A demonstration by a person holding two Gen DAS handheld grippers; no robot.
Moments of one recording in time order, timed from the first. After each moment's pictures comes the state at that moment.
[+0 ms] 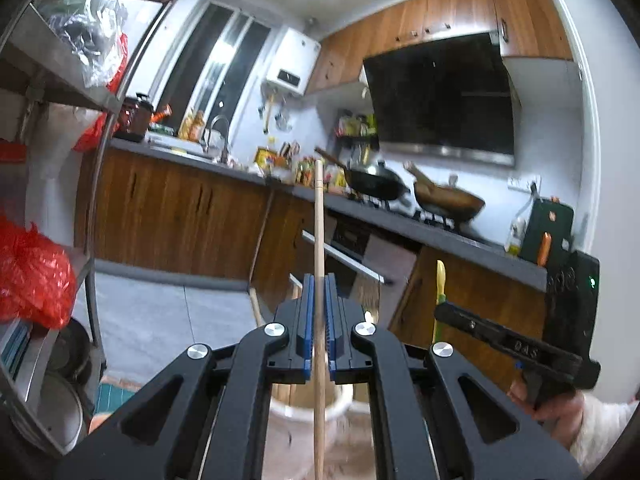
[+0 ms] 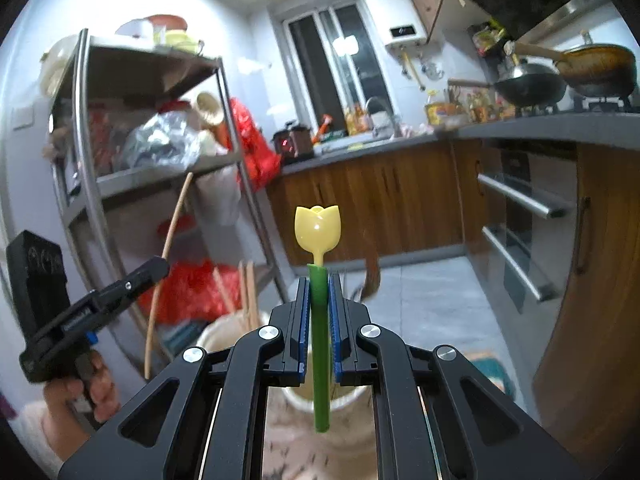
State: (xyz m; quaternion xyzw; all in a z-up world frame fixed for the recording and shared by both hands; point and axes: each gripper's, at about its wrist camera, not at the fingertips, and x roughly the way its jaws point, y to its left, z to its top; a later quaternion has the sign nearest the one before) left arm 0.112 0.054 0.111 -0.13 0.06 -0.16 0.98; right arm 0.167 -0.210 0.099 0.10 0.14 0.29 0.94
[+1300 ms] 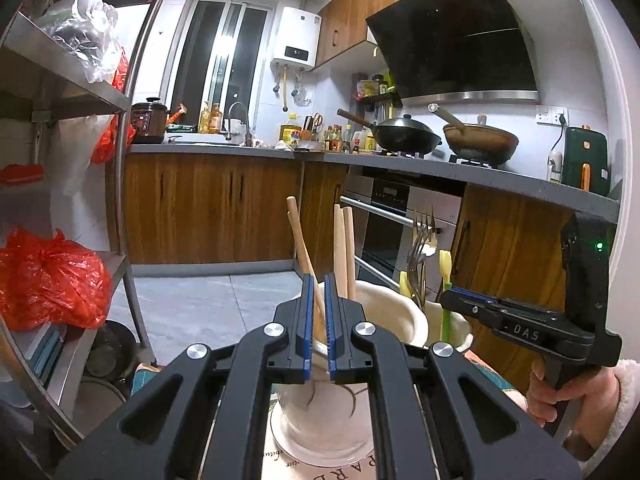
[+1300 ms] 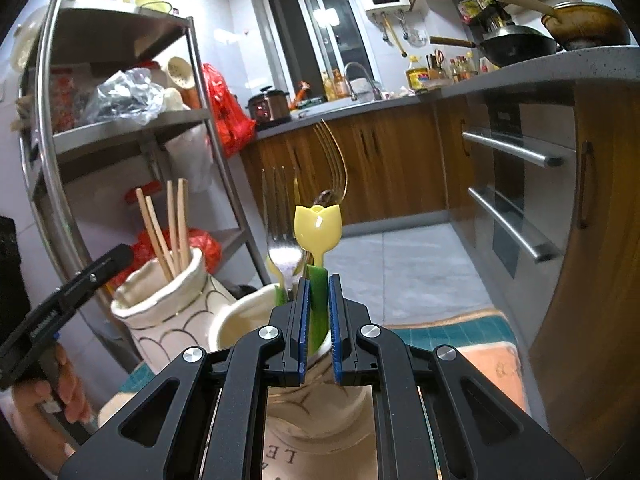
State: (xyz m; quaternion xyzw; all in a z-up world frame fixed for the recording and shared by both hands) left arm 0.129 0.043 0.059 -0.04 0.12 -0.10 0.99; right arm 0.200 -0.188 0.024 0.08 0.21 0.26 0.94
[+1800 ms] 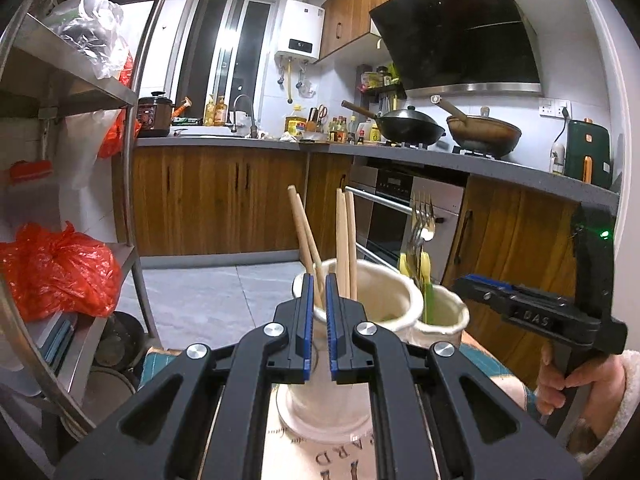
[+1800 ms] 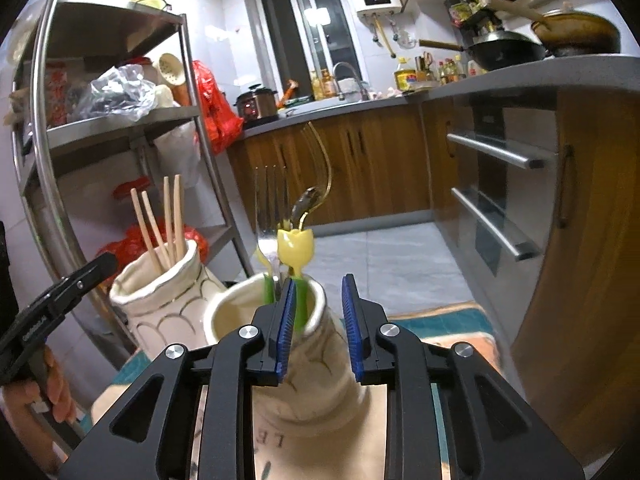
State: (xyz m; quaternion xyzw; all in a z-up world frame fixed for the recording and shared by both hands) left arm 0.108 0.043 0.056 -0.03 0.14 -0.08 0.99; right arm 0.175 -0.200 0.028 0.06 0.21 0.23 0.95
